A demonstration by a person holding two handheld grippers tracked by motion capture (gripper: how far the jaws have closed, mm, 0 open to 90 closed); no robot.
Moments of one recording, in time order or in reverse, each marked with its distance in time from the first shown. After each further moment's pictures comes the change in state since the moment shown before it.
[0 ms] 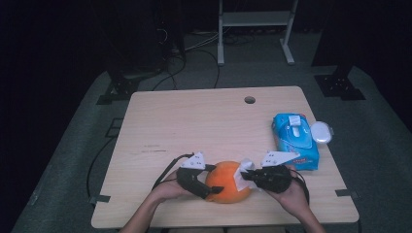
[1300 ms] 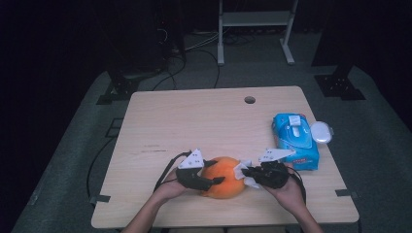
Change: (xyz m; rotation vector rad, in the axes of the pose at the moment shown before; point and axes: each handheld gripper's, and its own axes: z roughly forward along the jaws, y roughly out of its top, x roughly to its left) left arm -0.001 0.003 -0.006 -0.077 0.107 0.040; right arm -0.017 -0.006 0.015 0.033 -0.063 0.063
